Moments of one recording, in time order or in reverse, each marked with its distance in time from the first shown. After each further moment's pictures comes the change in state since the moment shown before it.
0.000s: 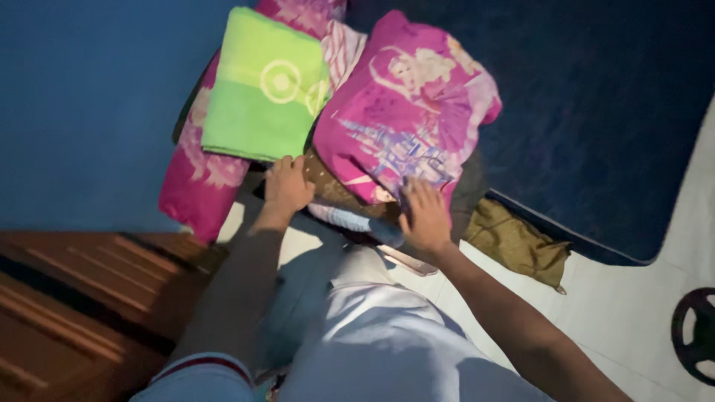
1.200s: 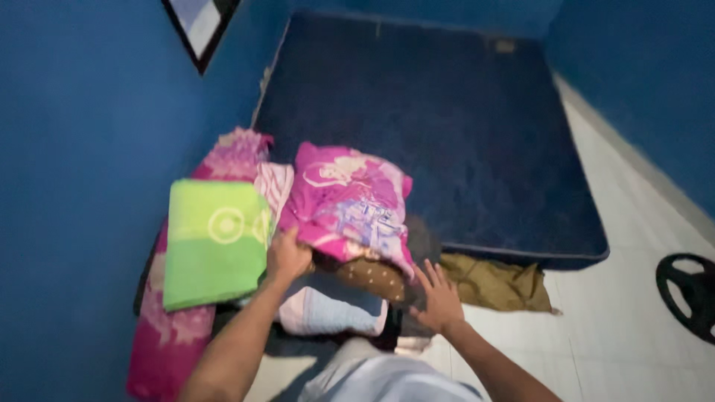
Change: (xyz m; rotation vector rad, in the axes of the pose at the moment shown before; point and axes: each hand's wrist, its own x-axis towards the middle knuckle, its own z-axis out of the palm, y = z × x) left_hand 0.087 0.104 -0.034 -0.355 0.173 0.204; right_hand -0.068 0.042 -0.041 -0.101 -0.350 0.651
